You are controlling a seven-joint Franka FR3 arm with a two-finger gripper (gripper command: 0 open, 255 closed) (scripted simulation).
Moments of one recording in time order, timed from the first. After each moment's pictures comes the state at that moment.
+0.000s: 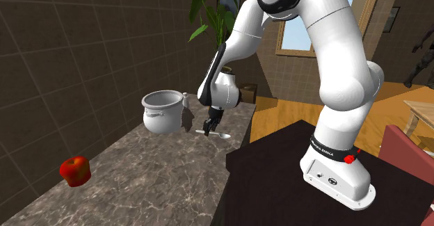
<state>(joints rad) 0.15 0.60 0.27 -2.36 0.71 3.16 -0.79</state>
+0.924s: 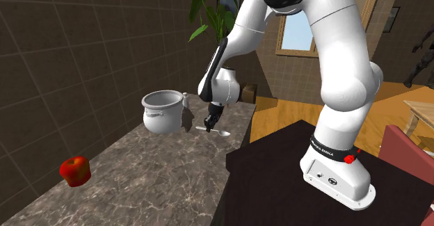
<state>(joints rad) 0.19 0.53 0.23 -2.38 0.70 3.11 -0.76</state>
